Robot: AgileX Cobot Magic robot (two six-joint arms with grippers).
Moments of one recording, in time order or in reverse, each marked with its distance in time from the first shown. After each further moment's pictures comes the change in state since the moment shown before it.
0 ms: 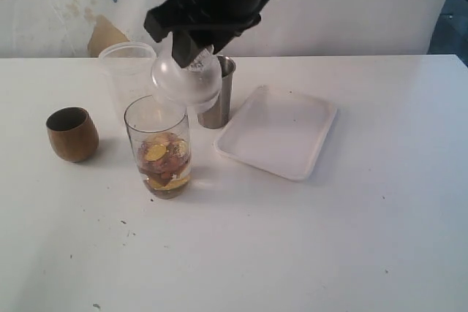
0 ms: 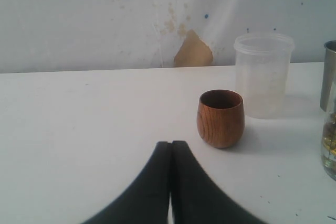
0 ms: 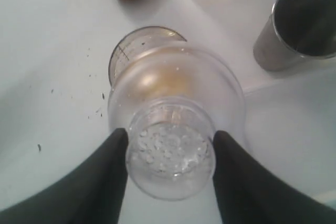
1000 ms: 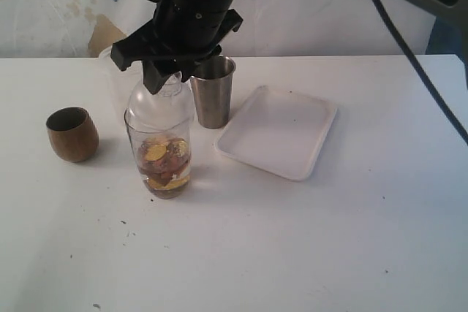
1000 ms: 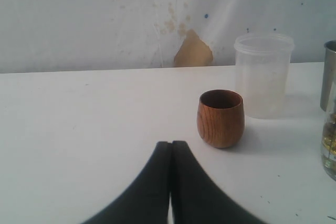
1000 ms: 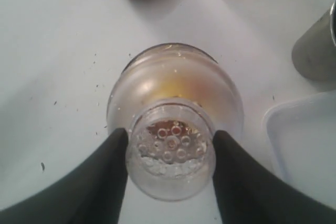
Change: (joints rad) left arm 0.000 0.000 0.000 0.000 0.000 0.000; right arm 0.038 0.193 -0.131 0.020 0.010 0.040
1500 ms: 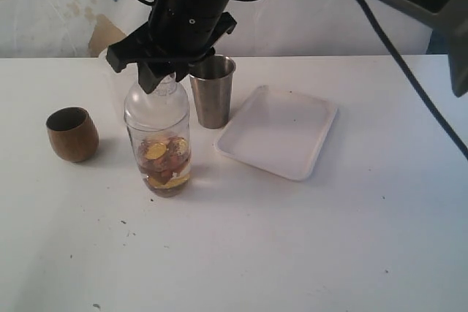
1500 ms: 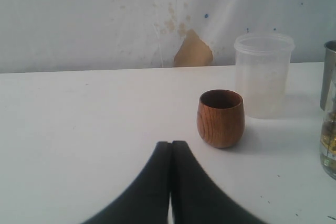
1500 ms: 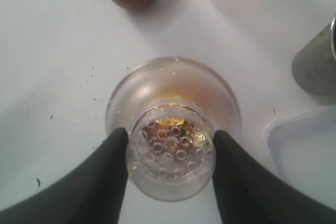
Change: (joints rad) left arm 0.000 0.000 0.000 0.000 0.000 0.000; right arm 0.002 0.022 -0.002 0.002 -0.053 0.002
